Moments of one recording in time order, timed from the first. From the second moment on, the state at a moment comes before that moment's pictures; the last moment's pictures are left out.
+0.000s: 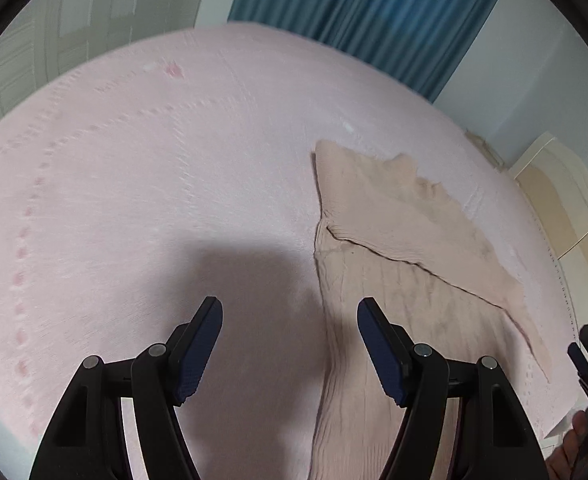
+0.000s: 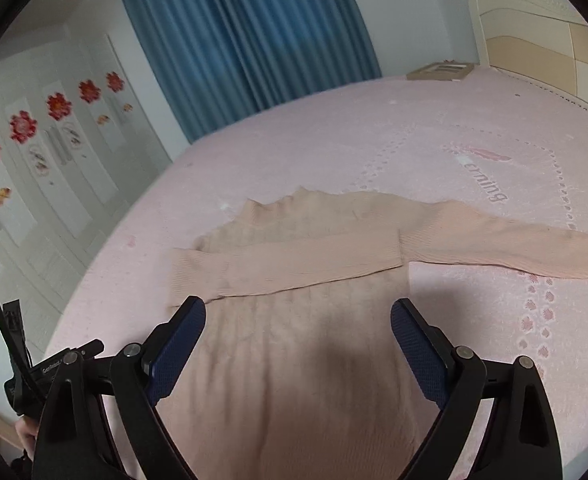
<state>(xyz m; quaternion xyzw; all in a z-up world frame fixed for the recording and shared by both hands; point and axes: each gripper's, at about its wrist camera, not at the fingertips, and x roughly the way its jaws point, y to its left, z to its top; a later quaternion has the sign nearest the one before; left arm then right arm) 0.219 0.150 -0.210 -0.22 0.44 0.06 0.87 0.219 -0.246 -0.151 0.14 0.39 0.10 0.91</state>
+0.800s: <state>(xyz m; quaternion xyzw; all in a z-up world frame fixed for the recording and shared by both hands) 0.362 0.134 -0.243 -0.20 0.42 0.04 0.89 0.370 -0.257 -0.258 -0.01 0.45 0.03 0.89</state>
